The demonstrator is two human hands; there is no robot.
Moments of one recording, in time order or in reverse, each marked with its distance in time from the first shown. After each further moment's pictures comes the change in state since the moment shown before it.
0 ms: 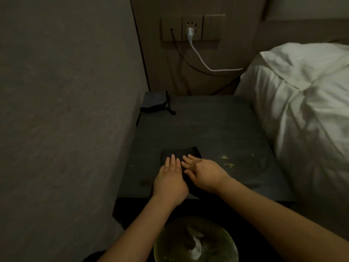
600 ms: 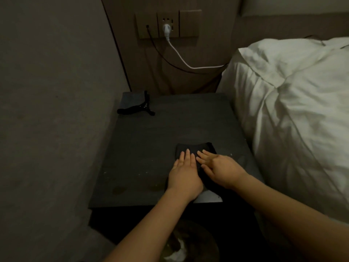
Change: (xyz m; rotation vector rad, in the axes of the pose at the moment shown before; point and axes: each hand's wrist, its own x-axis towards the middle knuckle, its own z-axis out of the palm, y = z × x) left_hand 0.036 0.088 0.003 -0.001 -0.064 0.160; right_hand -0.046 0.092 -0.007 -0.015 0.097 0.085
